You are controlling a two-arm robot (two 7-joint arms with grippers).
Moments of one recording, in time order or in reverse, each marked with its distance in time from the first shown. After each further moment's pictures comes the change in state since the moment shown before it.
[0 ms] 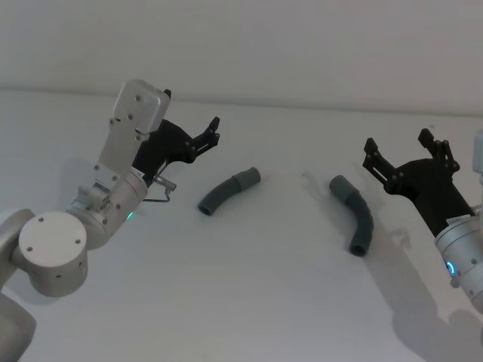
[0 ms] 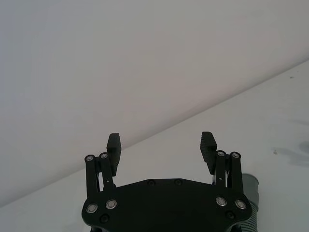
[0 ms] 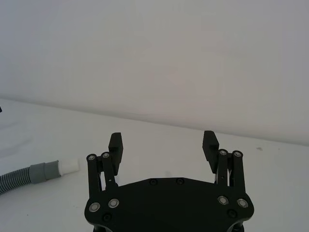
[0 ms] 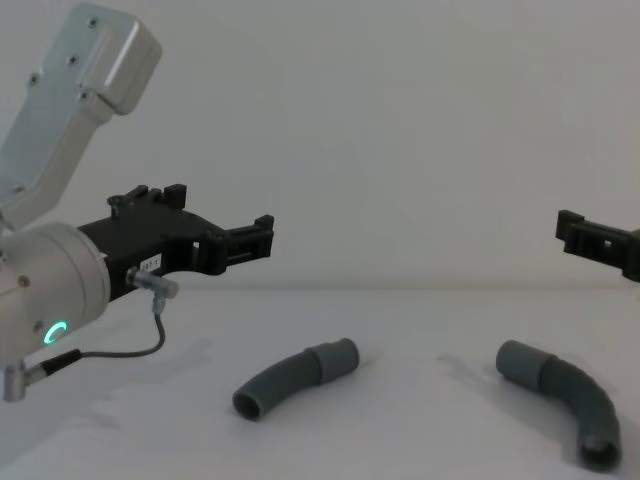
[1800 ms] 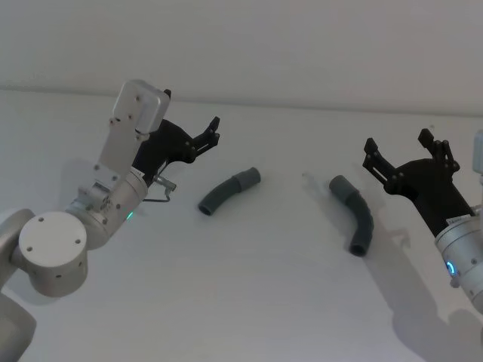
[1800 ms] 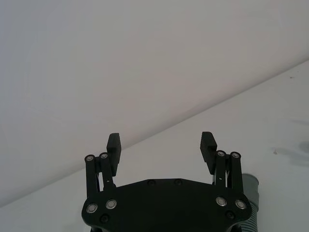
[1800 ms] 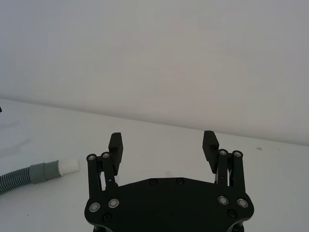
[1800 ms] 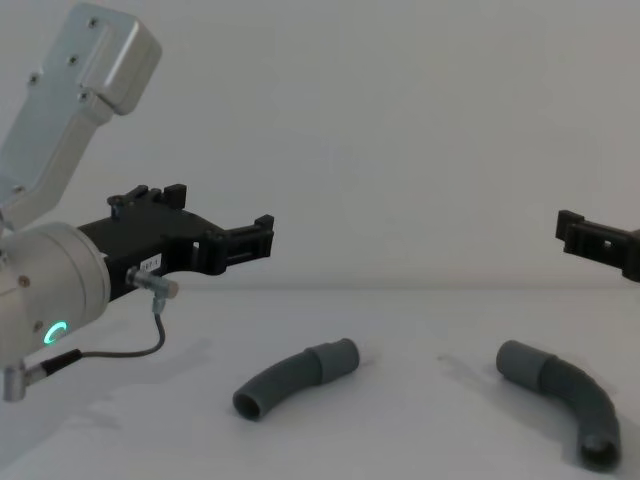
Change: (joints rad) left arm 0.000 0.000 0.000 0.000 0.000 0.000 0.000; right arm 0.000 0.000 0.000 0.000 0.000 0.000 0.000
